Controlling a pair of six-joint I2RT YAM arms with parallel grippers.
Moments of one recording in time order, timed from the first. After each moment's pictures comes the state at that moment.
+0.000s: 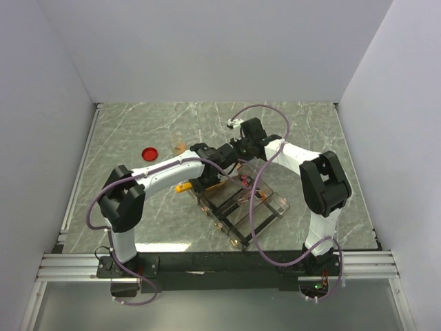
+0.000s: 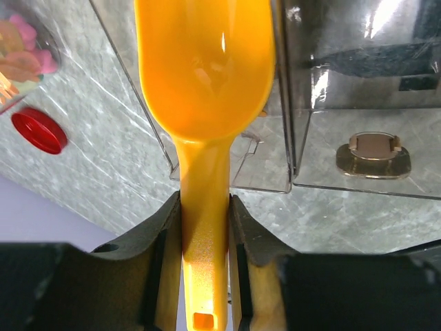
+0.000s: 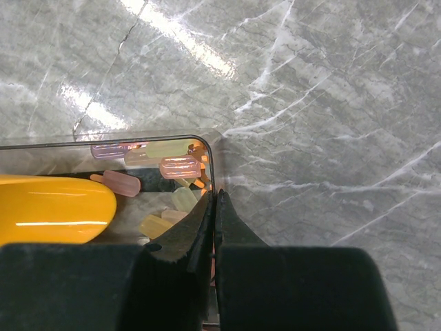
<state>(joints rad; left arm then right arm) -0.88 1.83 1.48 -1.09 -0.32 0.26 0.48 1.89 1.28 -0.27 -0.16 -0.04</state>
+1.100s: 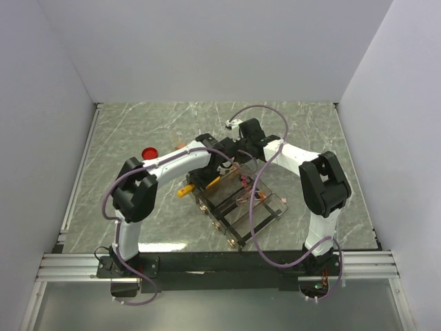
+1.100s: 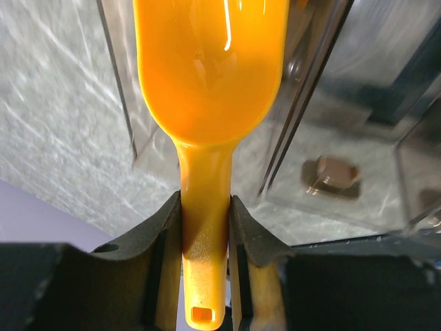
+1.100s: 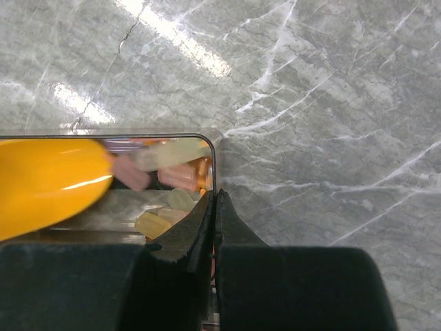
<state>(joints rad) -0.82 1.96 1.63 -1.26 -0.26 -0.02 0.50 1.88 1.28 -0.28 -0.14 -0.05</state>
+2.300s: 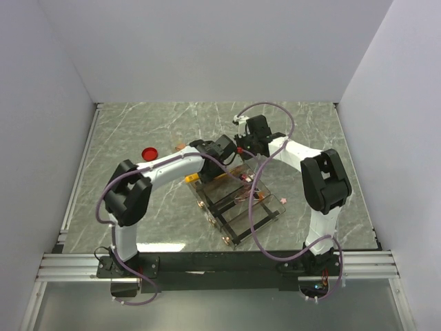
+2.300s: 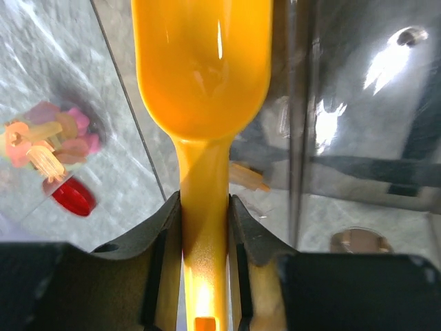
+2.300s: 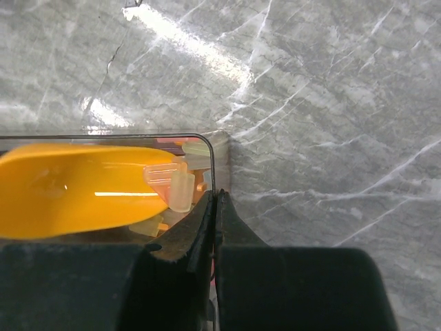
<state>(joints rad) -0.82 1.92 1.51 -0.86 -0.28 0.37 0.43 1.91 1.30 -0.25 -0.23 -0.01</state>
